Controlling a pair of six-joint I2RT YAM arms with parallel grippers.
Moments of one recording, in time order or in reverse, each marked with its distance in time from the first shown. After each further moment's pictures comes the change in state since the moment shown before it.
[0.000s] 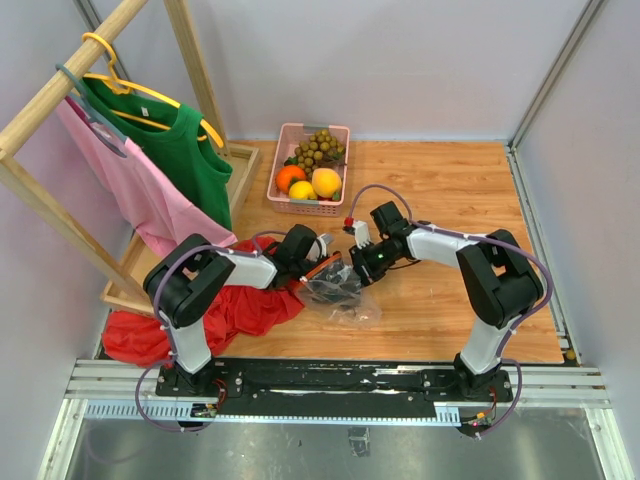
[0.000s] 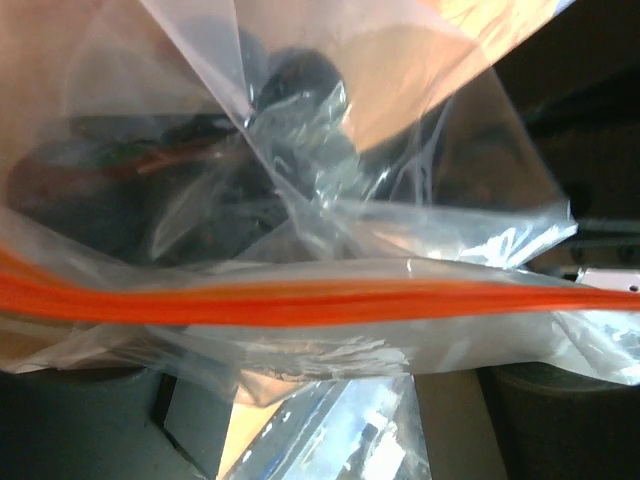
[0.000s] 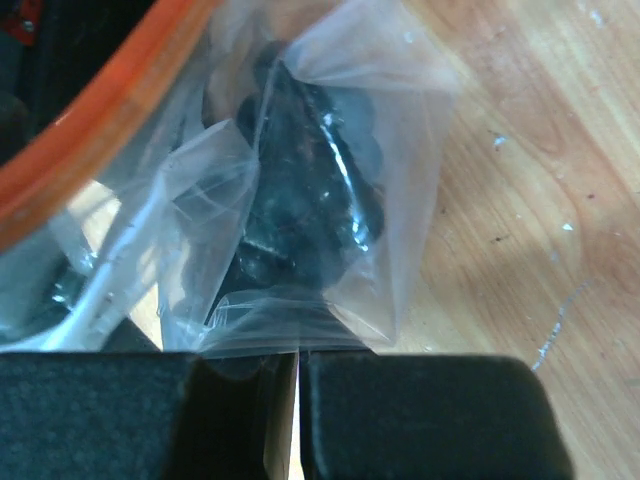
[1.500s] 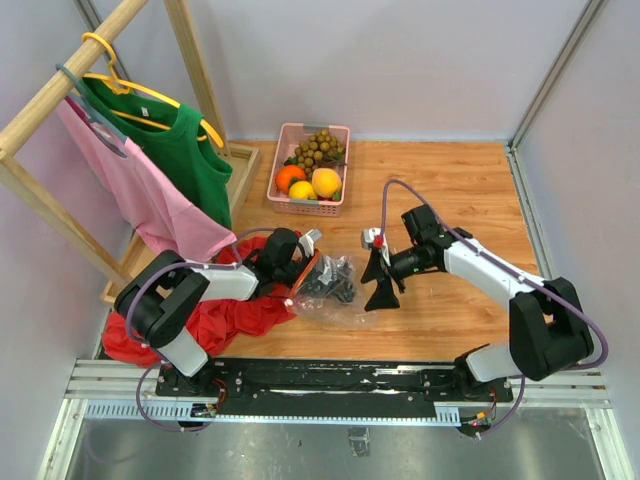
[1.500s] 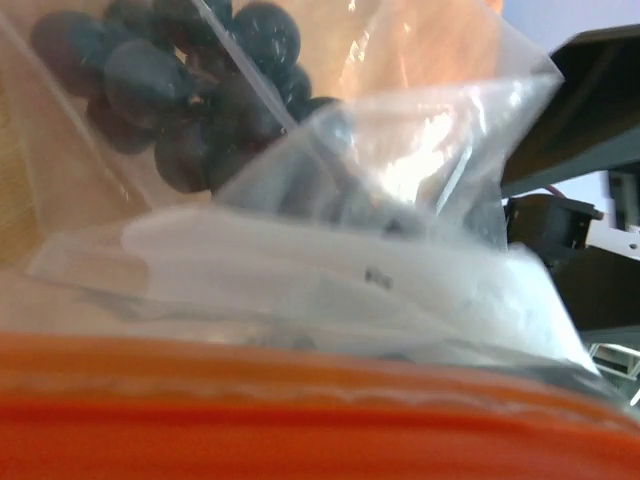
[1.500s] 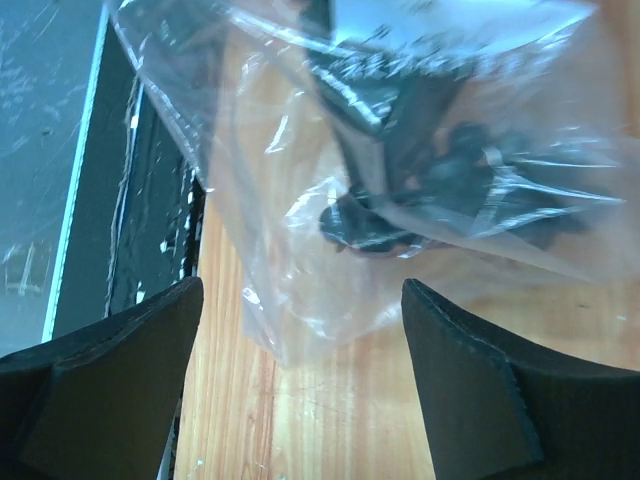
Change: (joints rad) left arm 0.033 -0.162 -0.143 0.122 -0.013 0.072; right arm -0.087 -0.354 -0.094 -0.241 -0.364 -0.699
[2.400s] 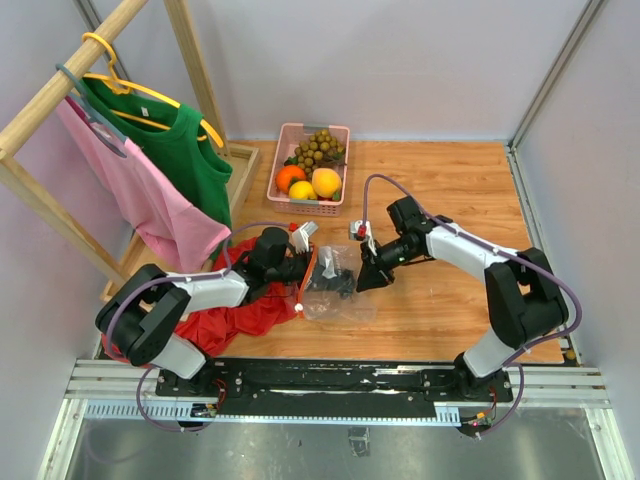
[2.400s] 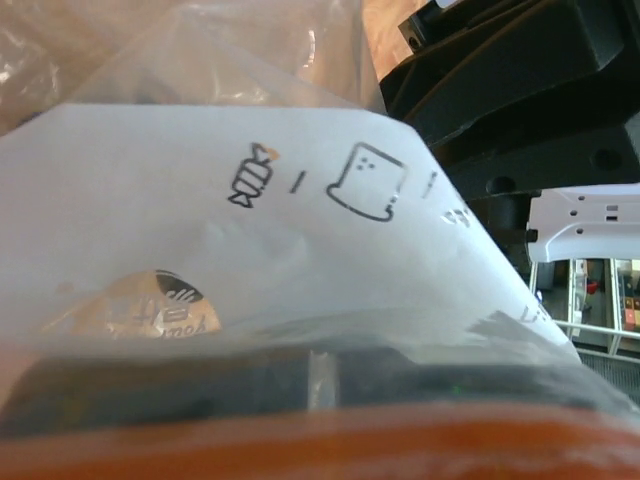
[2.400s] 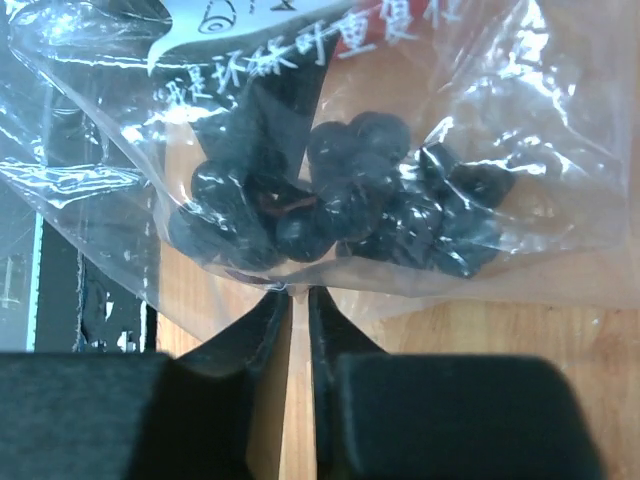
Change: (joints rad) left arm 0.000 -0.132 -0.051 0.110 0.000 0.010; right arm 0.032 0.179 0.081 0.001 0.057 0.008
